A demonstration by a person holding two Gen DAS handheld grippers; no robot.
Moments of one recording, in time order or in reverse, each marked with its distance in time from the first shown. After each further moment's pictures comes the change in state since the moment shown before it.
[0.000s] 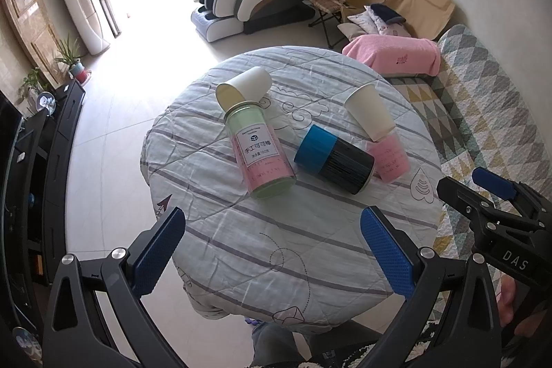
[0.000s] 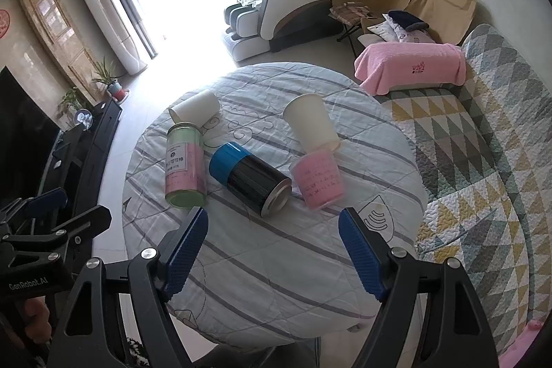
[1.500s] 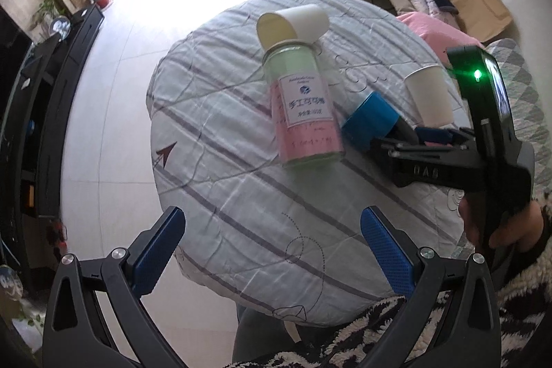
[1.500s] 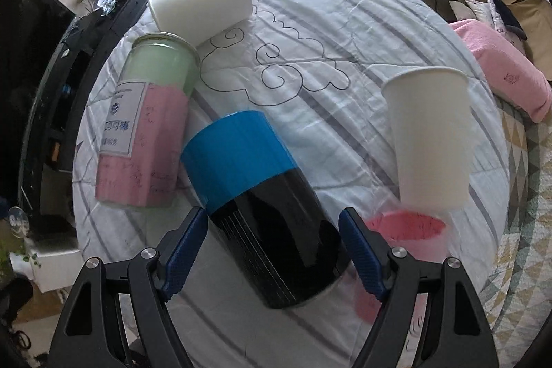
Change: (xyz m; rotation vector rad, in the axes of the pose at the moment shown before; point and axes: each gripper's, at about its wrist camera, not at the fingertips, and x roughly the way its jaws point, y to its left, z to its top) left arm 0.078 0.037 -0.005 -0.219 0.238 0.041; right arm 0.200 0.037 0.048 -0.323 0.424 0.099
